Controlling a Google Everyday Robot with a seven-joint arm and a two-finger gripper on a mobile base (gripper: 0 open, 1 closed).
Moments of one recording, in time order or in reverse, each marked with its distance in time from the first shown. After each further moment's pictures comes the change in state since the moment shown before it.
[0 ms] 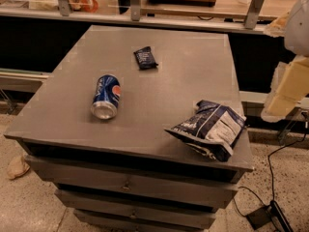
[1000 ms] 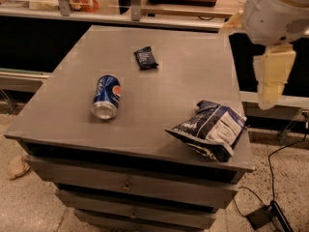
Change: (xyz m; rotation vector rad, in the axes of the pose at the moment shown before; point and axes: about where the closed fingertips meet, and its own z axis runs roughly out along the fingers) arm -0.033 -0.016 0.025 -0.144 0.071 -0.442
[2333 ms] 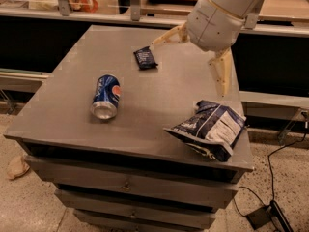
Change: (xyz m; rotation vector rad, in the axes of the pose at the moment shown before) arm -0.096 -0.042 0.052 -0.028 -0.395 -0.693
